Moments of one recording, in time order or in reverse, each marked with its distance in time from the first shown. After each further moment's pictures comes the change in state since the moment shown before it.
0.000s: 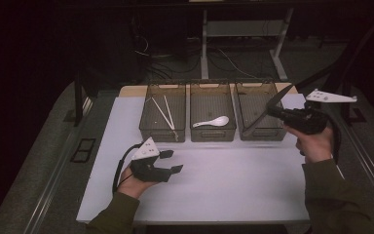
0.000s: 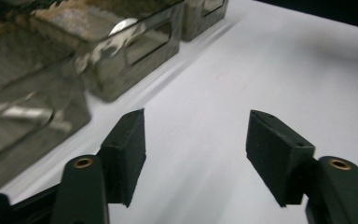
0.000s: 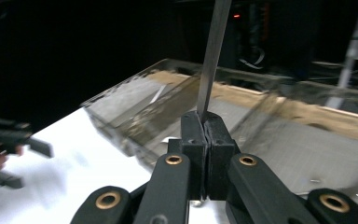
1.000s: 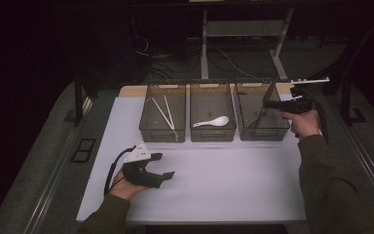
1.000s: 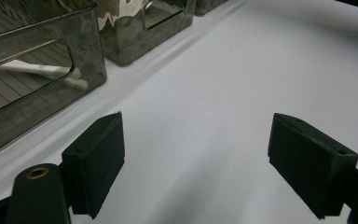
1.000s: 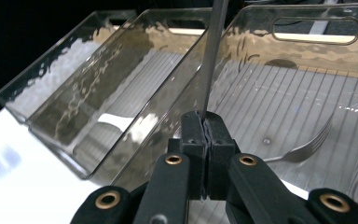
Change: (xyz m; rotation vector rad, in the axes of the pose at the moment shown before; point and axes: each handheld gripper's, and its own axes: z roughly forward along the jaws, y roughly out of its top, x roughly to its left) left arm 0.010 -0.019 -0.006 0.037 0.002 -0.030; right arm -0.094 -0.003 0.069 0.244 -0.071 0.199
